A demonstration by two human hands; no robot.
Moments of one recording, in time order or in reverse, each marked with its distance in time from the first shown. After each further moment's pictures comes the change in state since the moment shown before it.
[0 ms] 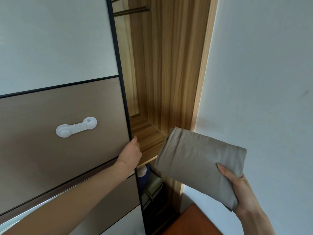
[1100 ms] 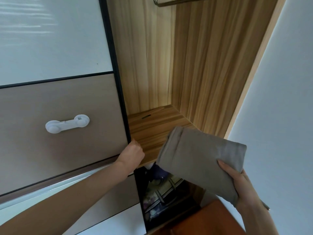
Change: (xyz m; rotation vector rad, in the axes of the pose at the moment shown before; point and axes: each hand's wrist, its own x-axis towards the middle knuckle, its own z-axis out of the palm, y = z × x) left_hand -0.126 0.013 0.098 -0.301 -0.115 -0.090; right_hand -0.032 0.051 0.097 -0.041 -0.091 0.120
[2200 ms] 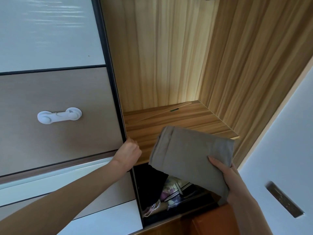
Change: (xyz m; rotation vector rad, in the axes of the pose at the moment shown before) left_hand -0.136 -0.029 0.115 -0.139 -0.077 -0.090; right_hand -0.053 0.079 0.122 -0.066 -0.178 0.084
